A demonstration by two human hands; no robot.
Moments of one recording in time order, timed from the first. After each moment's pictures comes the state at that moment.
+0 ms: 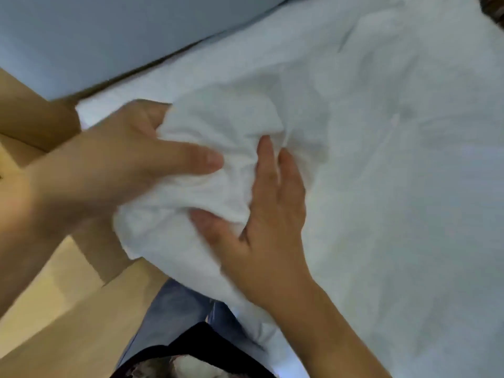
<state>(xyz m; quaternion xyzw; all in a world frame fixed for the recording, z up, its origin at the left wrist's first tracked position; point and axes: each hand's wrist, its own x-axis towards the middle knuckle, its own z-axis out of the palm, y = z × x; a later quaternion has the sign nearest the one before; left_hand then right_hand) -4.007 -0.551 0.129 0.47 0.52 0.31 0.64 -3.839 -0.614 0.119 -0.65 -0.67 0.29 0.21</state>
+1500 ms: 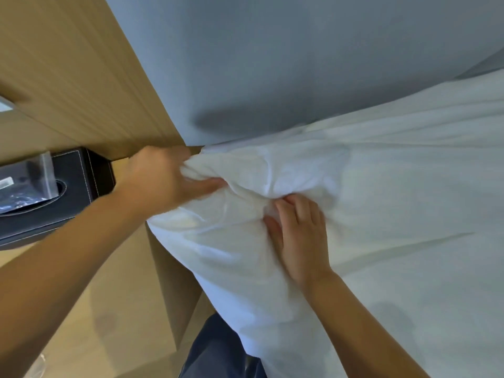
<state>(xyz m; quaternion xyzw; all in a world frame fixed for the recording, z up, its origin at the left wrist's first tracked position) -4.219 -0.496 -0.018 0.55 0.79 0.15 0.21 -3.979 -0.478 -0.058 -0.48 -0.86 0.09 0.17</state>
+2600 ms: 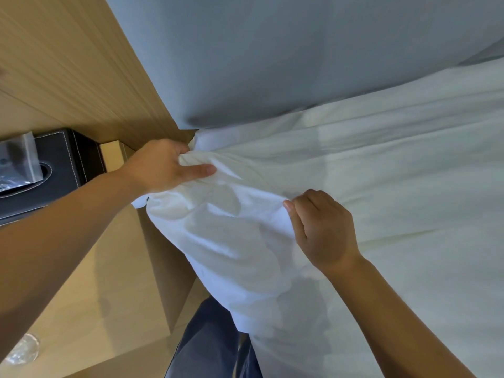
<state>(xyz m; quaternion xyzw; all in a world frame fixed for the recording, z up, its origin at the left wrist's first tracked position) -4.225 -0.485 -0.049 0.46 0.78 0.12 0.40 -3.955 -0.457 -0.027 -0.40 -0.89 0.07 0.20</state>
